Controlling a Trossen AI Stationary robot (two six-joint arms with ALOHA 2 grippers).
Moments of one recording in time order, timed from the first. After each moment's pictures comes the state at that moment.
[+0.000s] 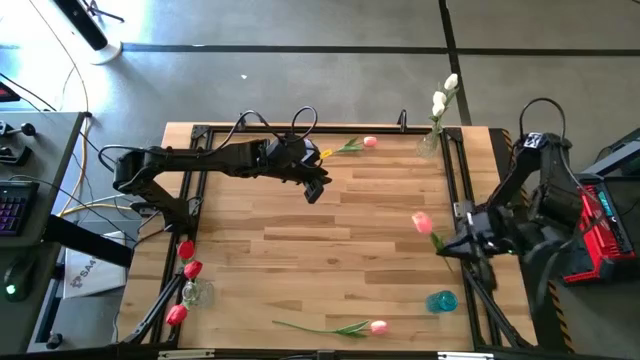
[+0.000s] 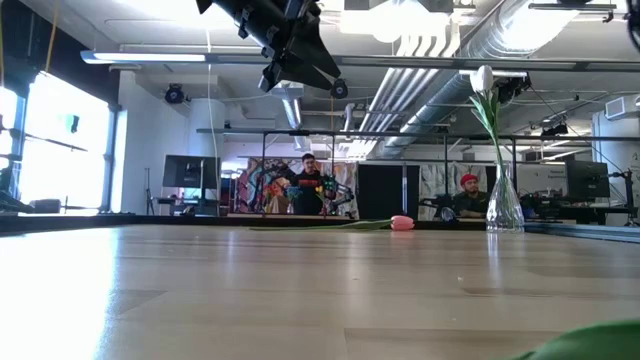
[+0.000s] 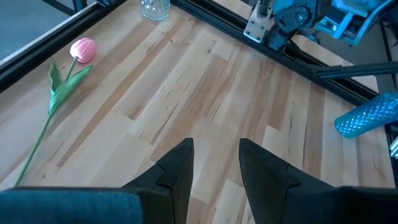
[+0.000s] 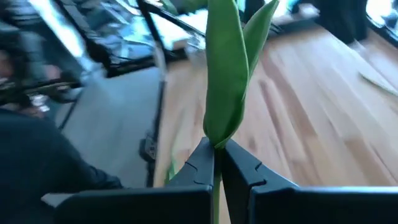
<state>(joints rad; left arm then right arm) 0.18 1.56 1.27 -0.34 -0.01 -0.35 1.13 1.02 1.33 -1.05 0.85 0.90</state>
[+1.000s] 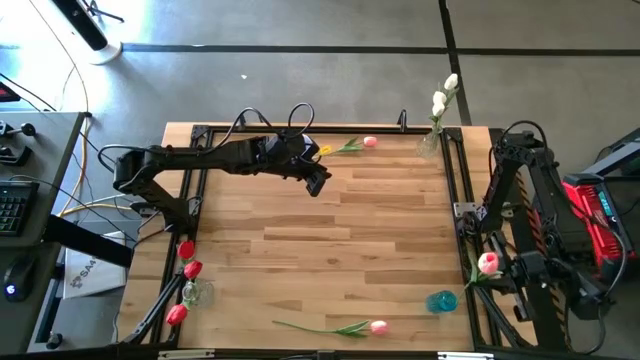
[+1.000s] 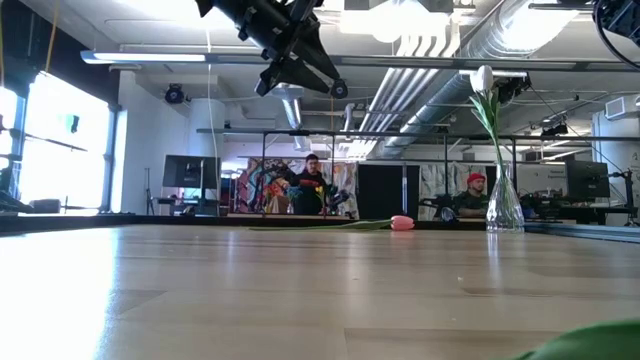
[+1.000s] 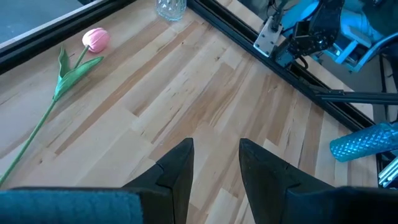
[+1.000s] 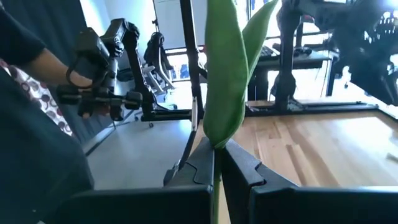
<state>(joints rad) 0.21 1.56 1.27 -0.33 -0.01 -0.47 1.66 1.06 1.02 -0.83 1.46 0.99</state>
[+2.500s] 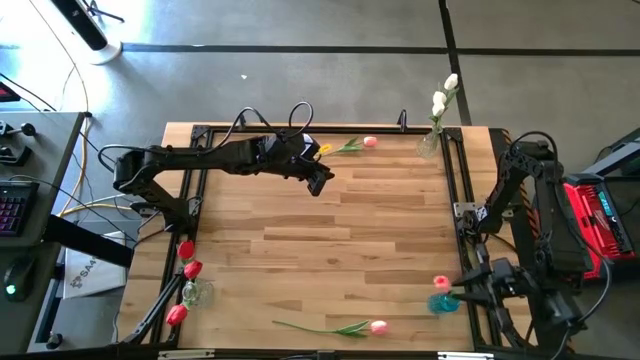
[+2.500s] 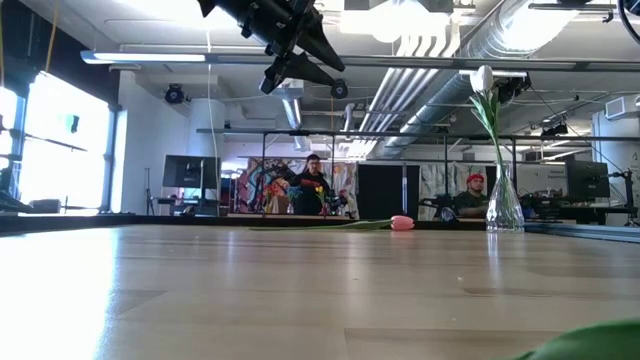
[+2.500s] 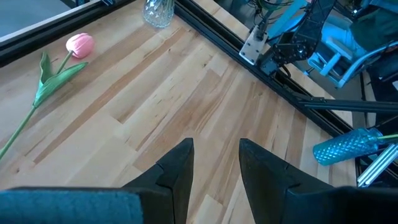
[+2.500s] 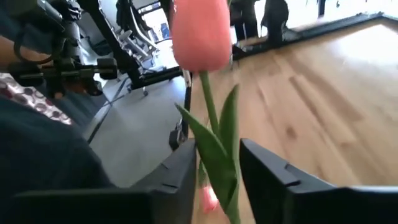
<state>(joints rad) 0.20 1.56 1.27 -0.29 0.02 -0.50 1.52 1.19 1.06 -0.95 1.22 1.41</state>
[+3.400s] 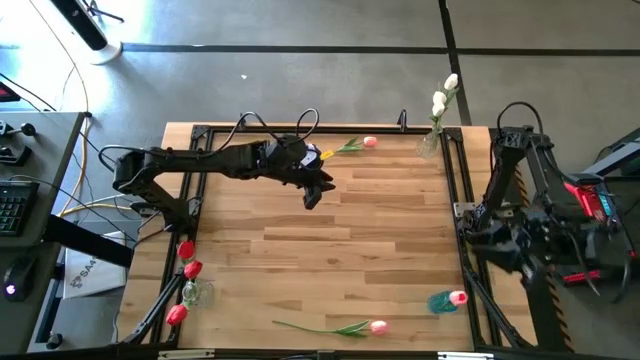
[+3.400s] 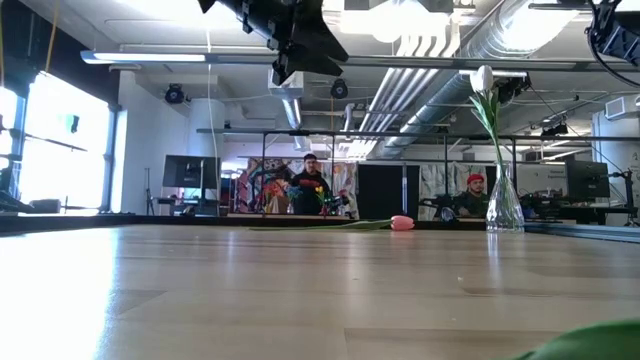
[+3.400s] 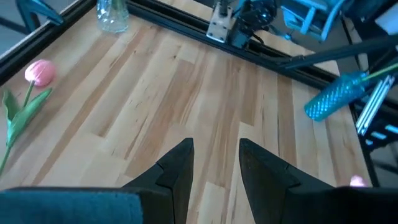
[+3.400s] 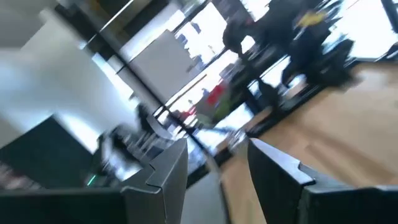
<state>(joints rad) 0.16 1.56 1.27 -0.29 0.09 -0.25 1.50 0.91 1.07 -0.22 1.55 0.77</state>
